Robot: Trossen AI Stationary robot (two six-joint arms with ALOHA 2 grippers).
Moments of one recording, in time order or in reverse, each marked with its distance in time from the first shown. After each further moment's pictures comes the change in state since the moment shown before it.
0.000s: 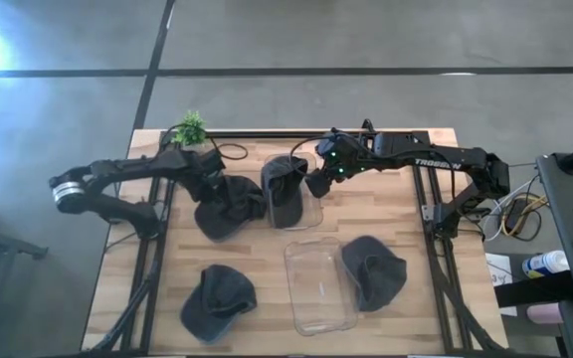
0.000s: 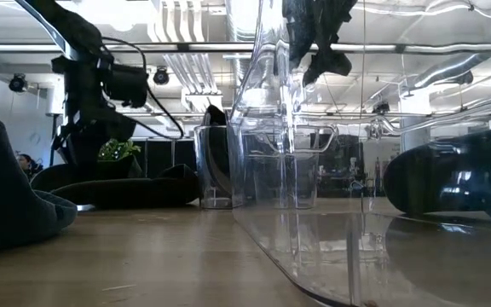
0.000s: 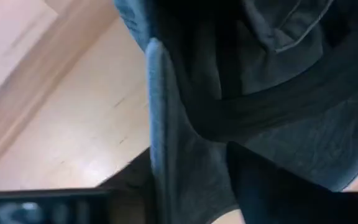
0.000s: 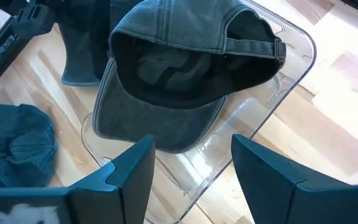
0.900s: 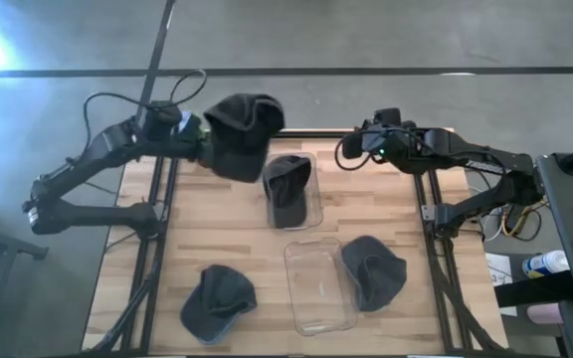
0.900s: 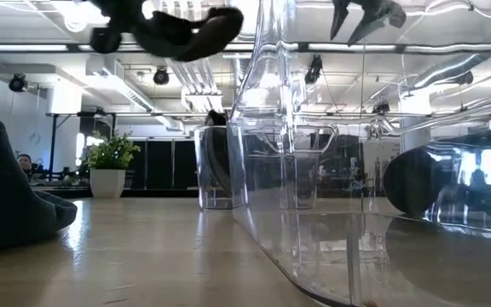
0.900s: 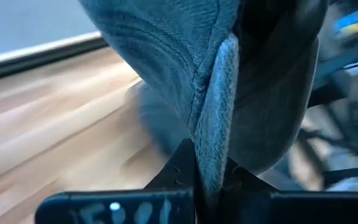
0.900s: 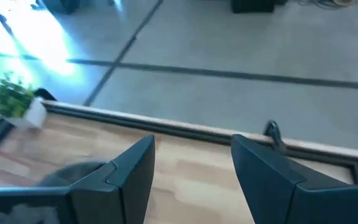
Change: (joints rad) left arm -0.037 -0.307 0.512 0.055 -0.008 -0.376; right arm 0.056 -0.267 -0.002 -0.175 0.793 0.261
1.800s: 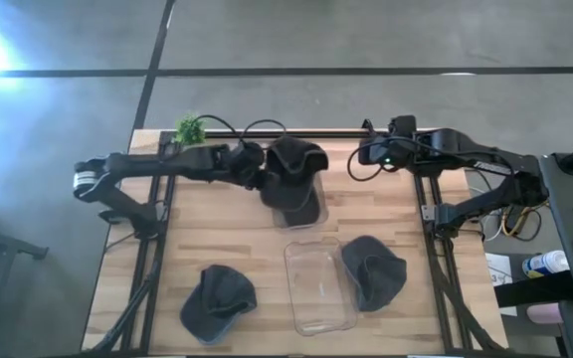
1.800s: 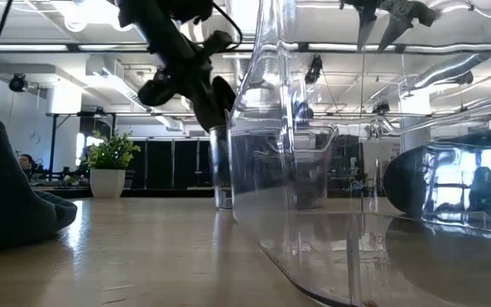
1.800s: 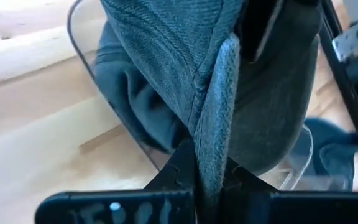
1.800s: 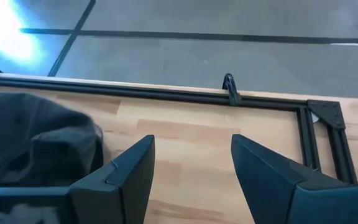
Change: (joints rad) left arm -0.301 0.497 -0.034 0.255 -0.258 -0.316; right arm 0.010 -0.045 -0.002 -0.315 -0.051 0.239
